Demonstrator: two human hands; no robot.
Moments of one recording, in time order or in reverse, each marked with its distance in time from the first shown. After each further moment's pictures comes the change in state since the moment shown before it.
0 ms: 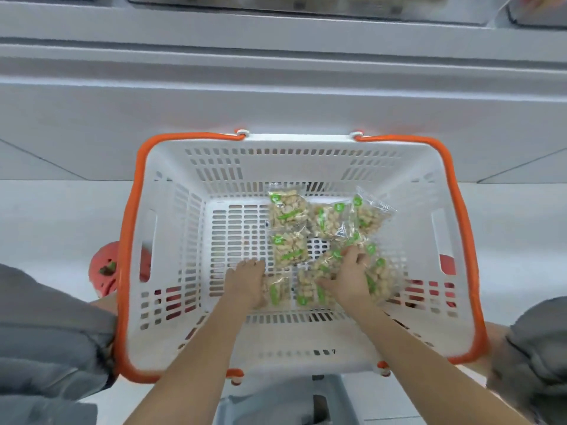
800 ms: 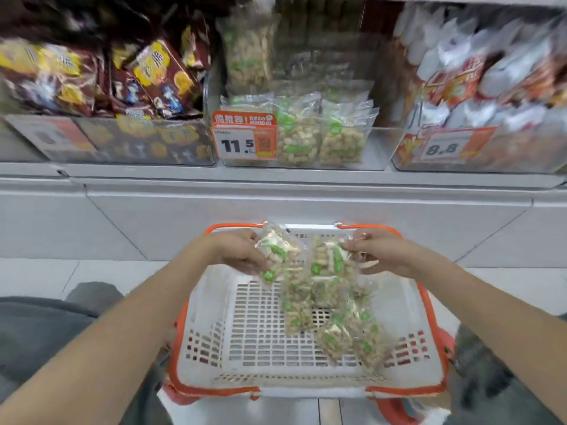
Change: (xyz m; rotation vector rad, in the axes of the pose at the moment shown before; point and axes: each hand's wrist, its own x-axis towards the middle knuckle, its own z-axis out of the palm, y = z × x) left_hand -0.145 -0.030 -0.229 -0.834 -0.019 0.229; right_hand -0.080 -0.113 -0.212 0.436 -0.308 -0.278
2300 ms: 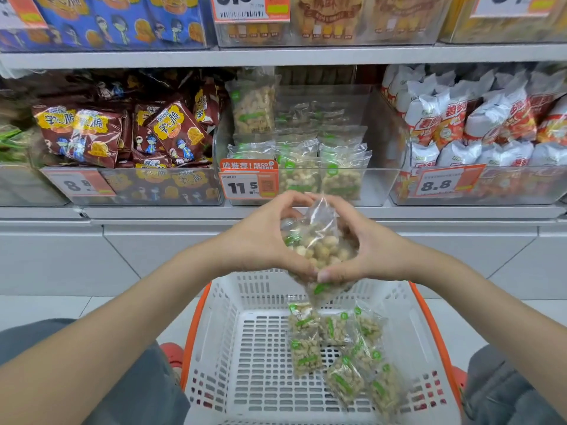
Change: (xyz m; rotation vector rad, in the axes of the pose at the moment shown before) left_hand -0.121 0.117 0.026 0.197 0.332 0.631; right_hand -0.075 -0.097 0.025 -0.379 -0.116 -0.724
